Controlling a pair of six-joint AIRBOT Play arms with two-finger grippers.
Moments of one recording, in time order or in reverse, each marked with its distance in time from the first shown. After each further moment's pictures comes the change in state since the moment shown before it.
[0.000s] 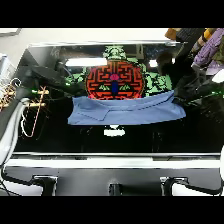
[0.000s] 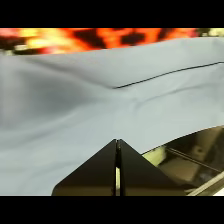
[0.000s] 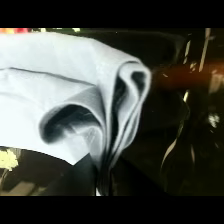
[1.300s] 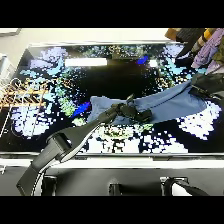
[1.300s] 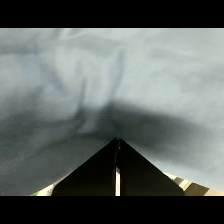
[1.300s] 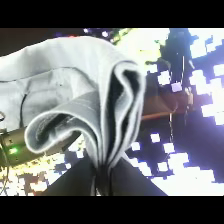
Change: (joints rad) left arm -0.620 -0.550 0.412 -0.136 -0.401 -0.502; right arm 0.000 0.167 0.187 -0.071 0.196 0.186
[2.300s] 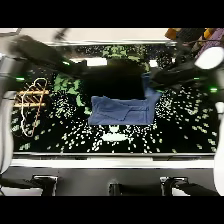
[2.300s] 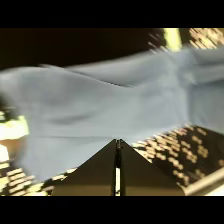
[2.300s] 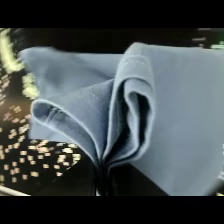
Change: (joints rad) left arm 0.522 0.653 0.031 0.429 0.667 0.235; right arm 0.380 -0.124 0.000 0.154 -0.245 0.106
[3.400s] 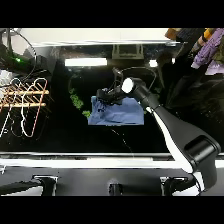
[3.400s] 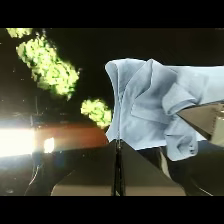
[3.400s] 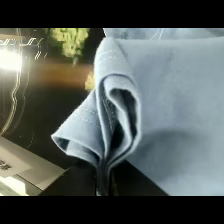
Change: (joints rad) left arm 0.195 0.160 -0.064 0.105 0.144 0.065; right arm 0.388 -0.364 0.000 0.123 -0.407 0.100
